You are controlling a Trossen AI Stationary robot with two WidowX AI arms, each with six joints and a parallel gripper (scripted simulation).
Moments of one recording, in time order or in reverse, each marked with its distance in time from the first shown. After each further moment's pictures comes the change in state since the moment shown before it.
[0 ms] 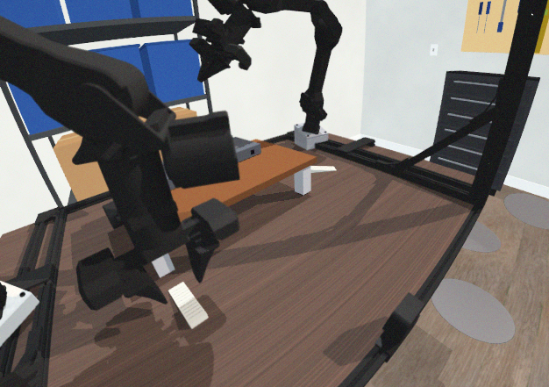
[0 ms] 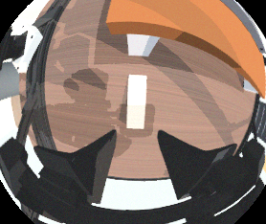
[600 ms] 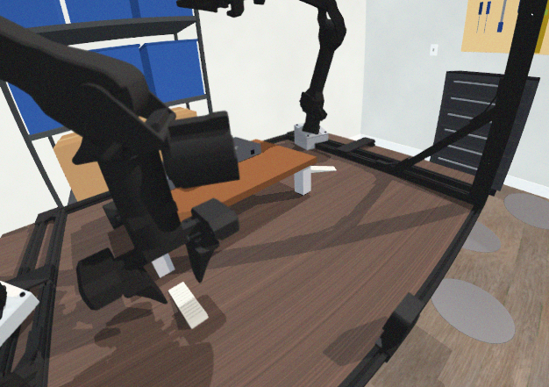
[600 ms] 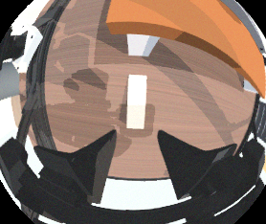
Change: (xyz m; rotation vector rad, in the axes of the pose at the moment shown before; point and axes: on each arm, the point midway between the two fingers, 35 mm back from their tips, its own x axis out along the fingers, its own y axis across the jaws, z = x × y) left arm 0.000 0.000 0.000 0.000 0.000 0.000; right arm -0.089 -0.004 0.123 -0.091 -0.542 -0.122
